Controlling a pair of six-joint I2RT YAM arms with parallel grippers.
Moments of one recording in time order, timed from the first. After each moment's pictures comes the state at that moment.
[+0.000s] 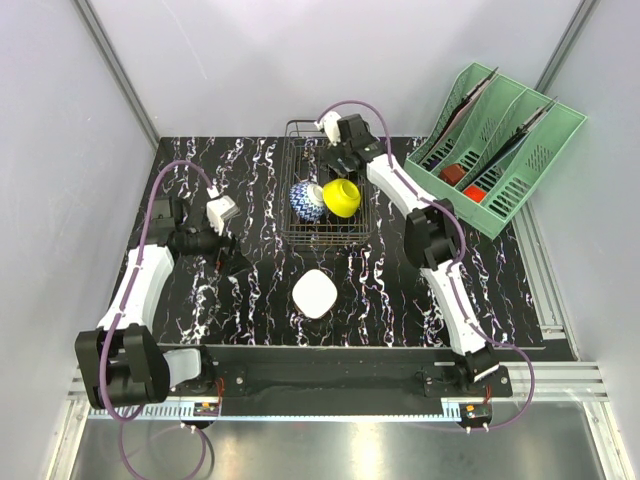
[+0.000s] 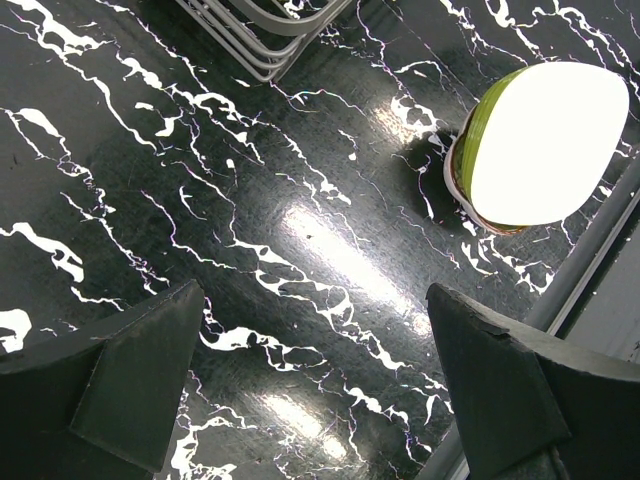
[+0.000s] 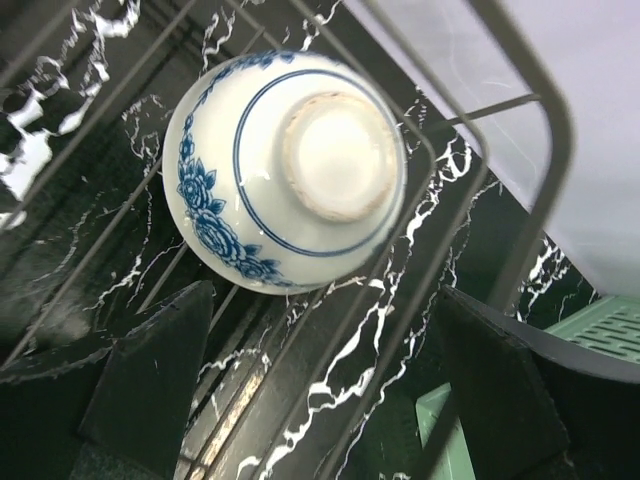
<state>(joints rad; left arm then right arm) 0.11 1.21 0.89 -0.72 0.84 0.62 0.46 2.59 2.43 -0.47 0.22 -0.47</state>
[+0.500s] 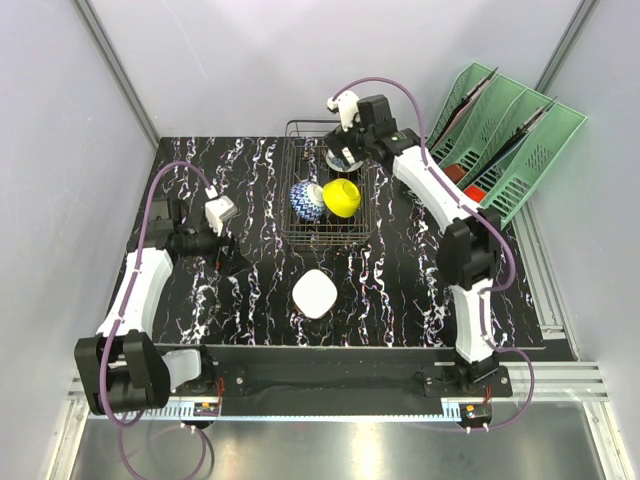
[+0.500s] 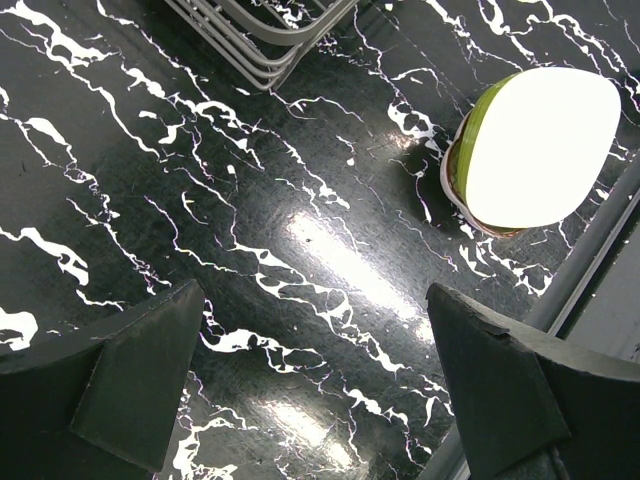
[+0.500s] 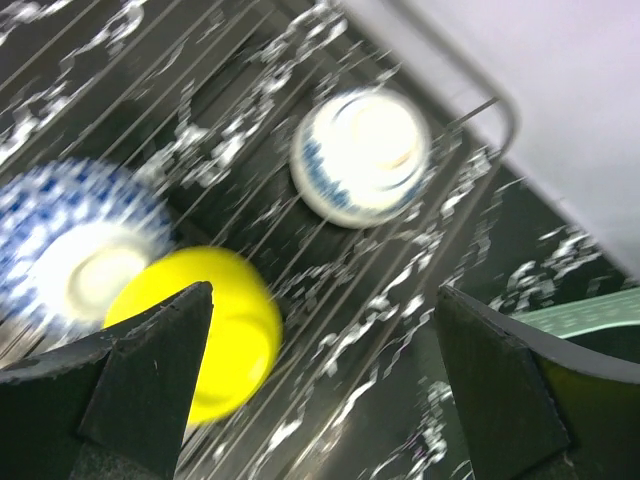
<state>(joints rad) 0.11 1.18 0.89 -0.72 0.85 0.62 0.46 2.16 2.12 -0.52 0.00 -0.31</state>
